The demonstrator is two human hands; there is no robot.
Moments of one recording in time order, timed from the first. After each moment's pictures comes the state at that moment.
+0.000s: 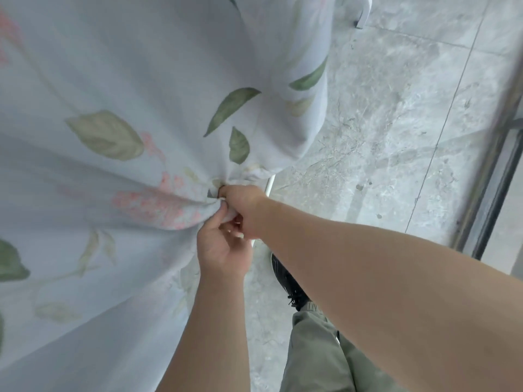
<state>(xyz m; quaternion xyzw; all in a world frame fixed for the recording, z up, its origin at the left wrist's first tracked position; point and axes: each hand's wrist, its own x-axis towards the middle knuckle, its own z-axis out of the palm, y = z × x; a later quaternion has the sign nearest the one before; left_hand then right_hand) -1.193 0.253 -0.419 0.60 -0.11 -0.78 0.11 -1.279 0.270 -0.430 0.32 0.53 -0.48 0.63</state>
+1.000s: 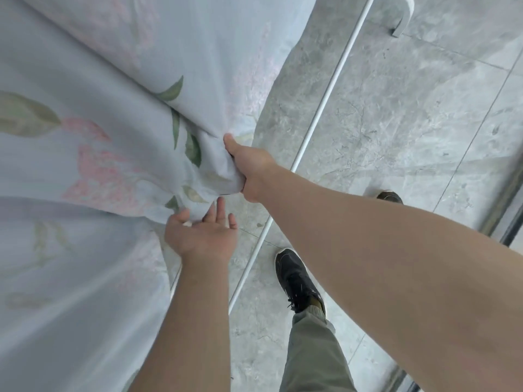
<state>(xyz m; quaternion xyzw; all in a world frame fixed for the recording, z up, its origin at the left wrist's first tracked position) -1.217 0.197 -0.391 0.65 -0.05 -0.73 0.21 -1.349 0.222 -0.421 0.29 0.53 -0.54 0.58</state>
